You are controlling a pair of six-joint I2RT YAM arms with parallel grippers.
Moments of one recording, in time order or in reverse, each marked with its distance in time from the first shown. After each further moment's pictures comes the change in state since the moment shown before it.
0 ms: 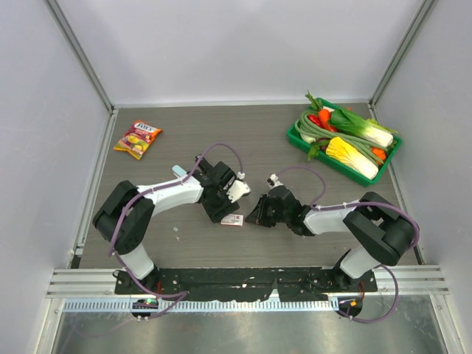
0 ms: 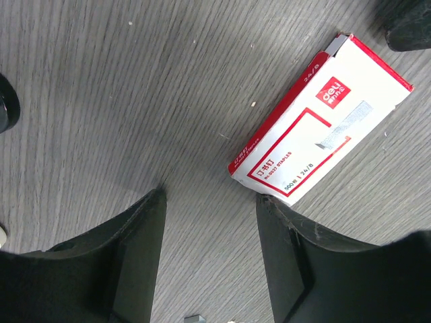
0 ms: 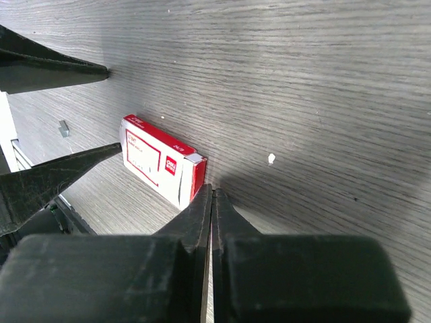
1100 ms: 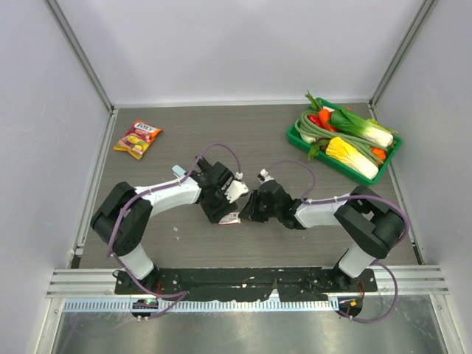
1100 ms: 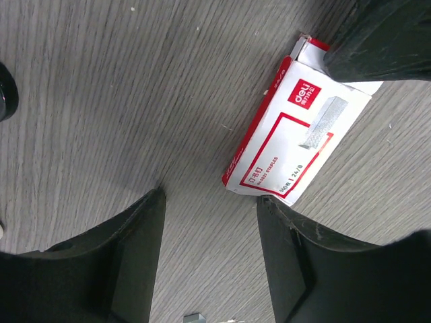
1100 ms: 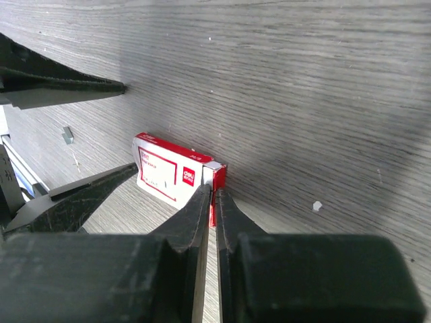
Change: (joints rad) left arm 0.011 -0.019 -0.023 0.011 0.010 0.002; right arm 0.028 0.082 0.125 -0.051 -0.003 -0.051
